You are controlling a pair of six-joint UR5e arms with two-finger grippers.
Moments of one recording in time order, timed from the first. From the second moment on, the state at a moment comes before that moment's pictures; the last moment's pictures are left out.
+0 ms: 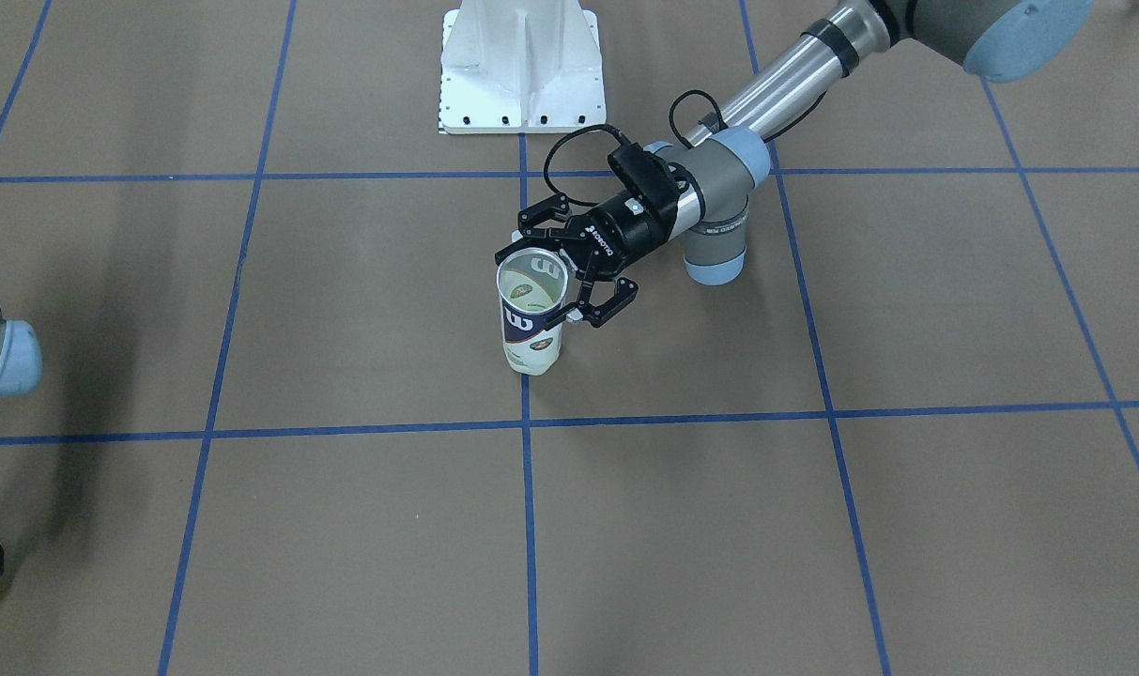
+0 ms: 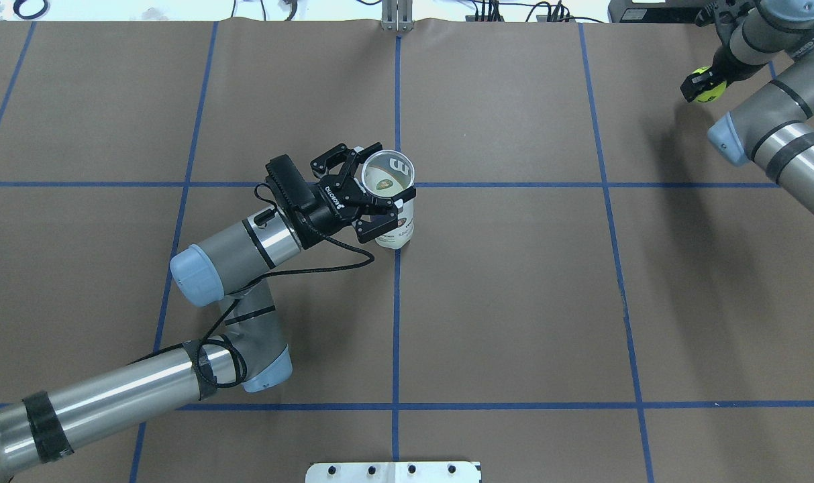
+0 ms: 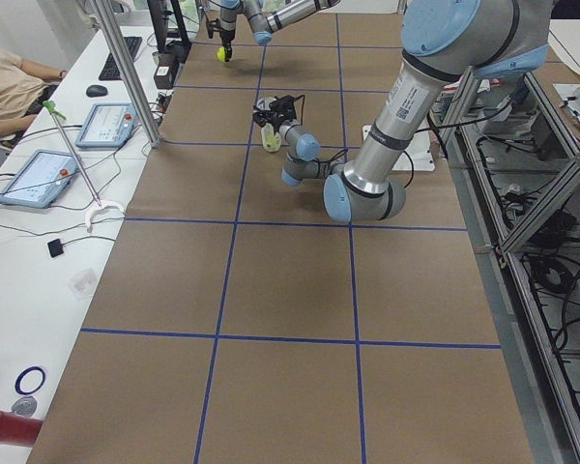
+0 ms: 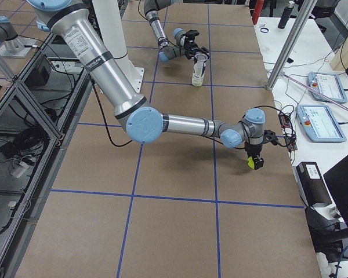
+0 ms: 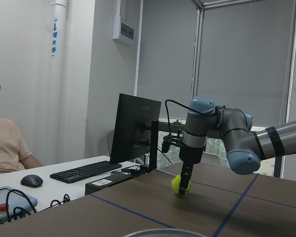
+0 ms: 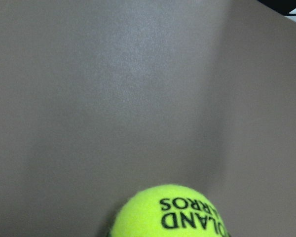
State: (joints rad) left arm -0.46 -2.31 -1.04 -3.58 -1.34 -0.39; right arm 1.17 -0.95 0.86 -0.97 2.01 0.34
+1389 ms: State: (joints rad) left arm -0.45 -2.31 -1.04 -3.57 -1.34 -0.39; right arm 0.87 -0.87 1.87 -1.67 2.12 1.26
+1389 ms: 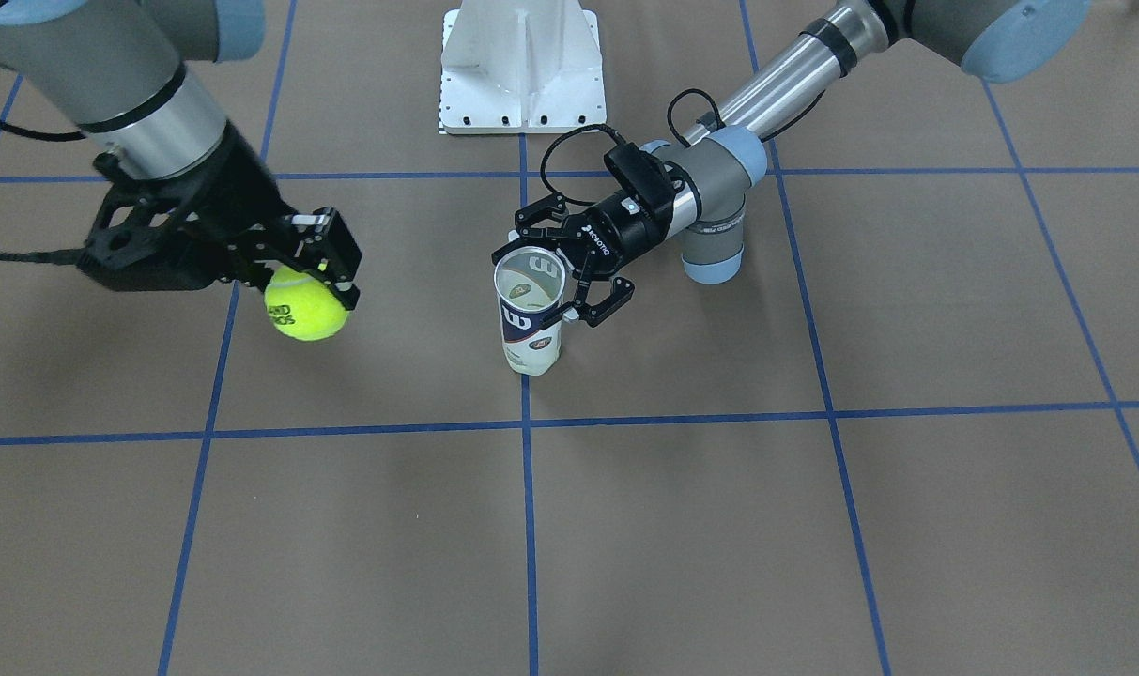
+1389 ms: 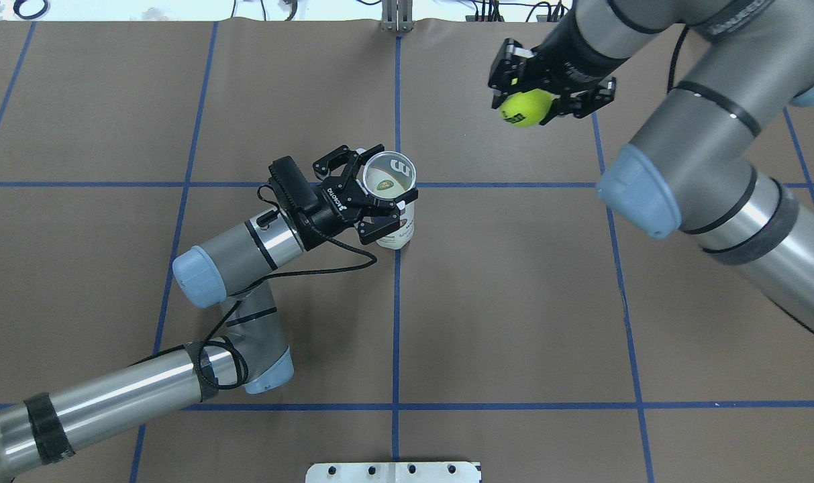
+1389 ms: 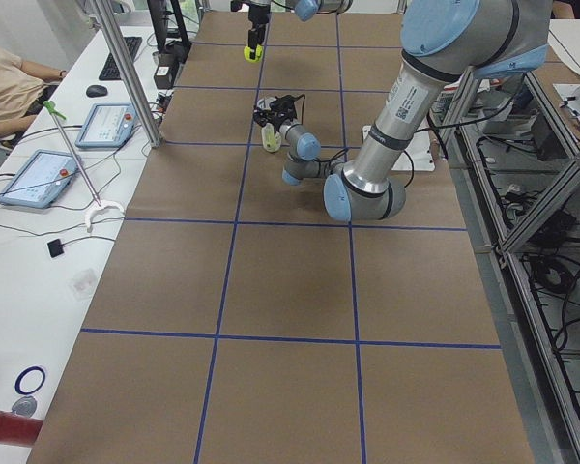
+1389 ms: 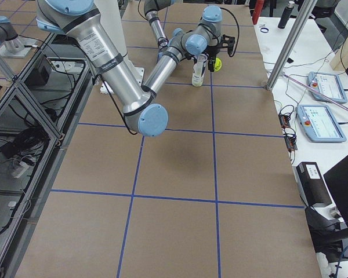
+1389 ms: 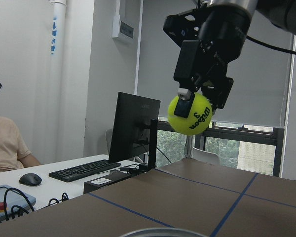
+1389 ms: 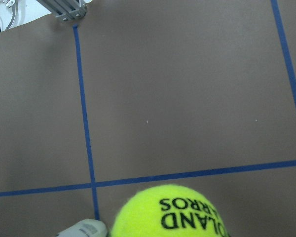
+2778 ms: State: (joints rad) left arm -0.45 -2.31 -1.04 -3.57 -1.34 -0.39; right arm 0.67 -0.59 1.75 -1.84 1.91 1.40
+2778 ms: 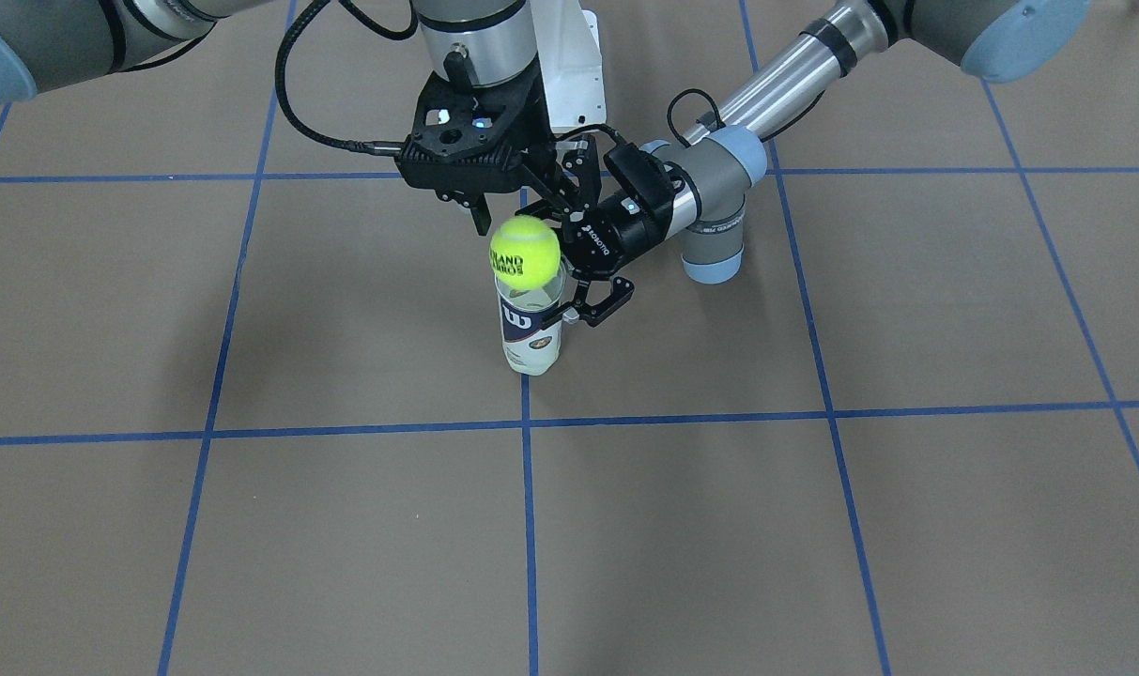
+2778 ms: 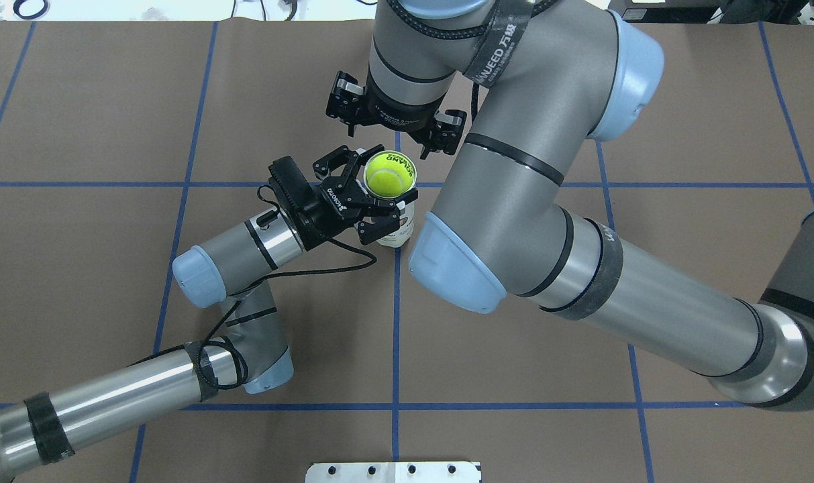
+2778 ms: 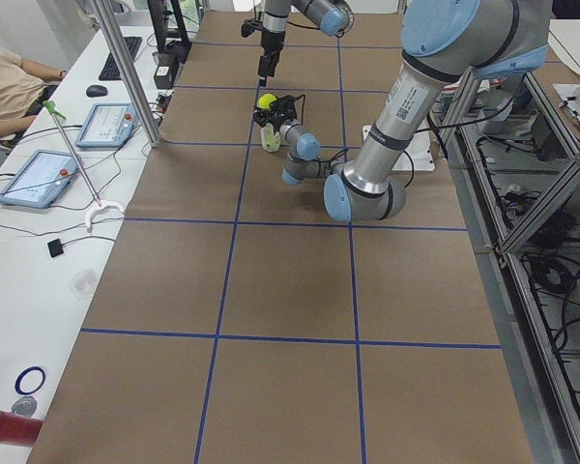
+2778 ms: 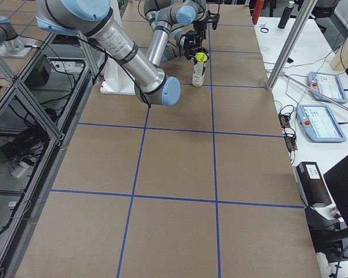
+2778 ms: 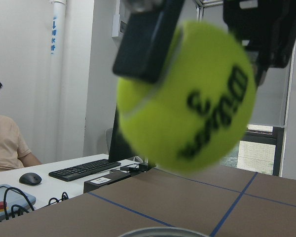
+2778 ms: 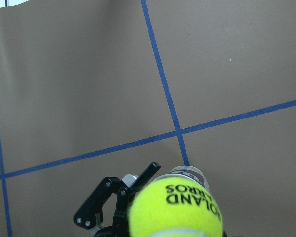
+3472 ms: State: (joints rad) left arm -0.45 -2.31 -1.04 -3.57 -1.34 -0.39; right arm 0.67 -0.60 1.75 -1.84 1.91 1.38
